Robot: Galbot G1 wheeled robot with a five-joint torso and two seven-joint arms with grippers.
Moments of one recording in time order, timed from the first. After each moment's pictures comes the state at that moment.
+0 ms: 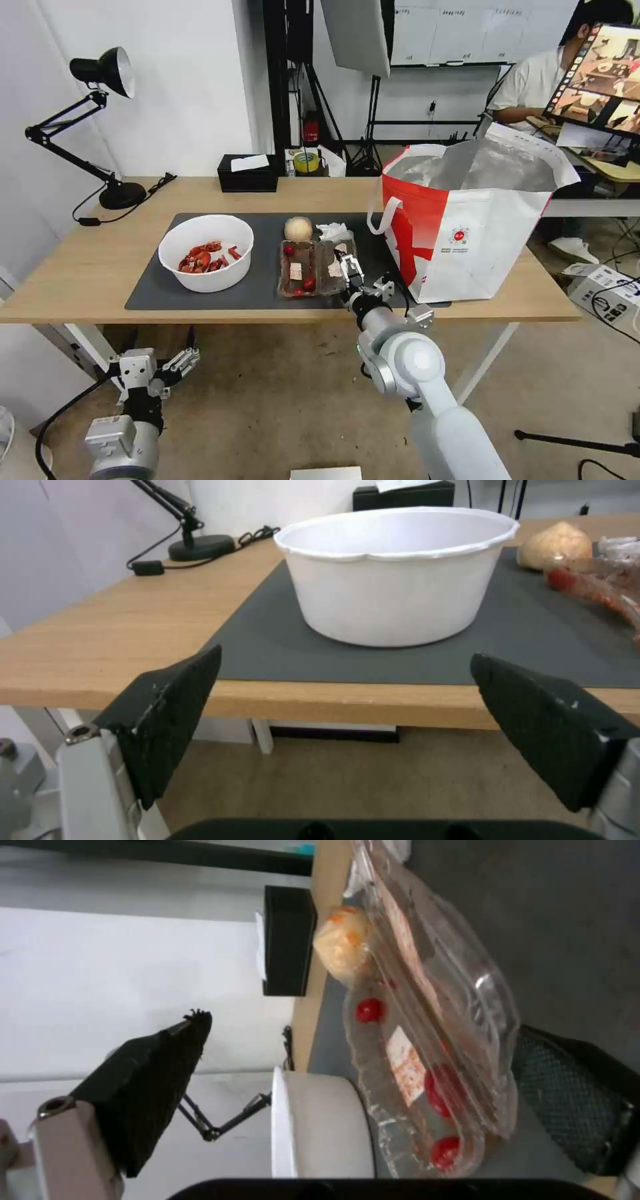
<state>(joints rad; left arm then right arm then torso) 1.82 -1.39 -0.66 -2.32 -0.13 0.12 -0.19 -1.07 1.43 0.16 2.00 1.59 0.01 0.60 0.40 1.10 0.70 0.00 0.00</state>
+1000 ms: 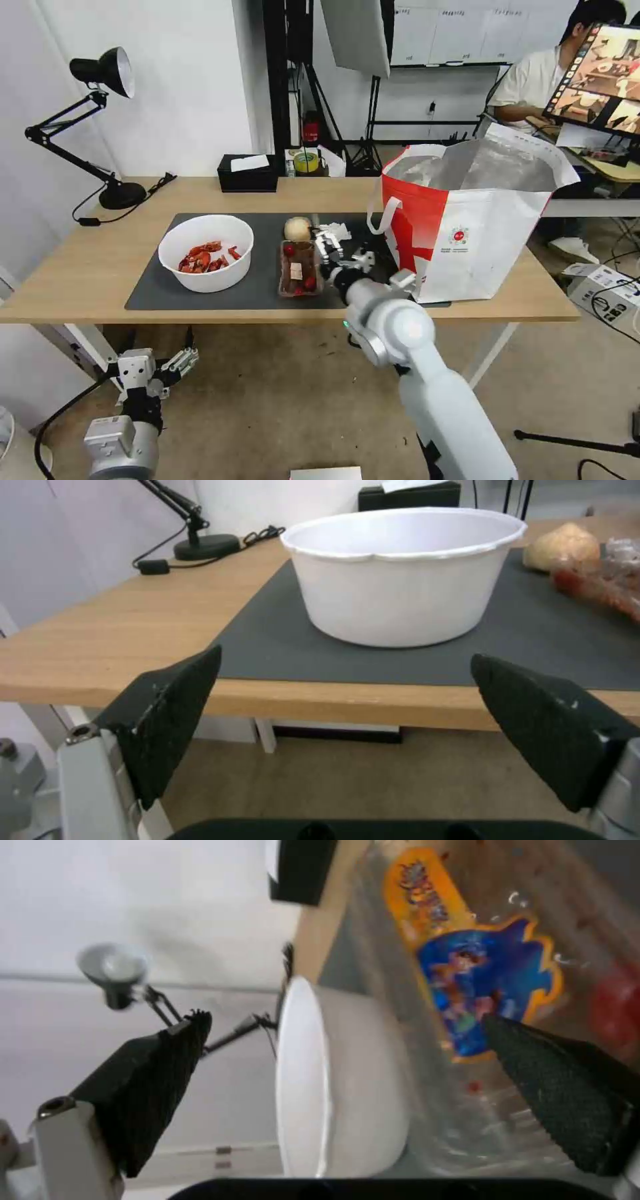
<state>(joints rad) 1.83 -1.40 -0.67 -2.32 -0.13 0.12 -0.19 -0.85 1.48 0.04 1.87 1.65 -0.13 0.71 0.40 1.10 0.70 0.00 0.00</state>
